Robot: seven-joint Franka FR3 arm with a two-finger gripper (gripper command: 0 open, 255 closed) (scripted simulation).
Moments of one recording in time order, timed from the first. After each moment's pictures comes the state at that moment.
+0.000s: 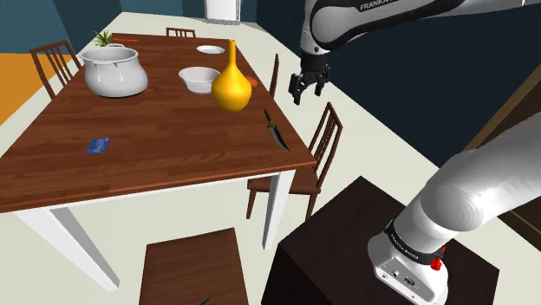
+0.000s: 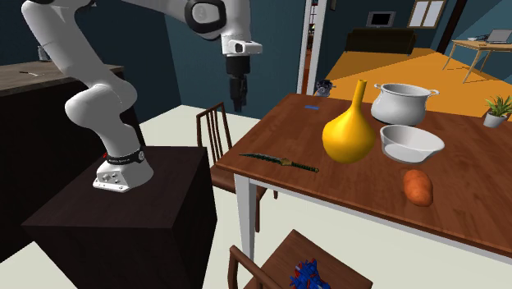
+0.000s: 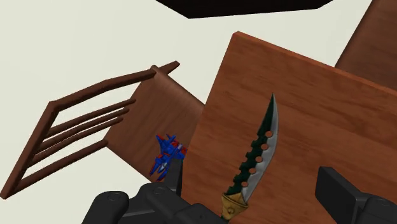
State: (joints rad) arm -0.06 -0.30 0.08 -2.29 -0.15 2.01 0.18
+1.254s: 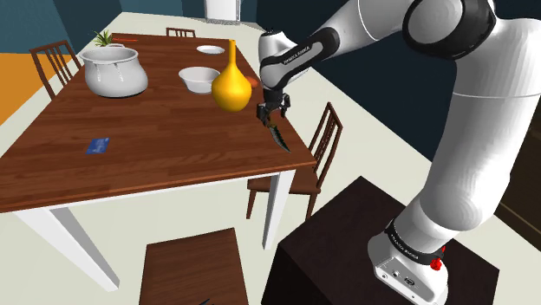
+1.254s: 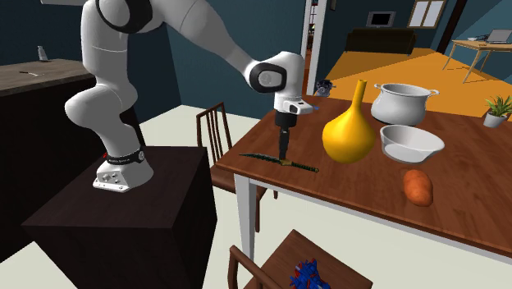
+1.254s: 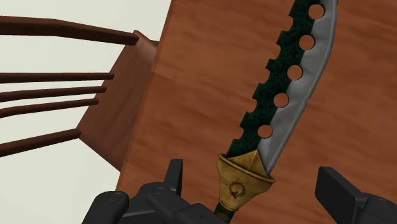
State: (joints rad) arm -0.07 0.37 0.07 -1.89 -0.26 2.20 0.27
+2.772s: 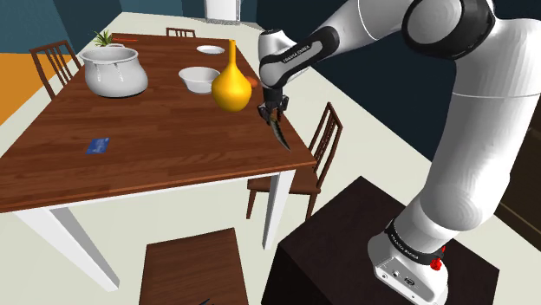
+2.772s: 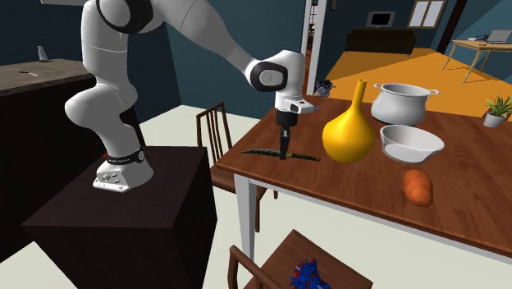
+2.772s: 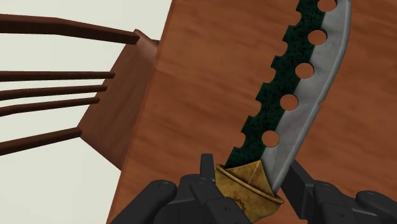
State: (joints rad) arm -0.07 0.37 0.07 -1.88 -0.26 2.19 0.27
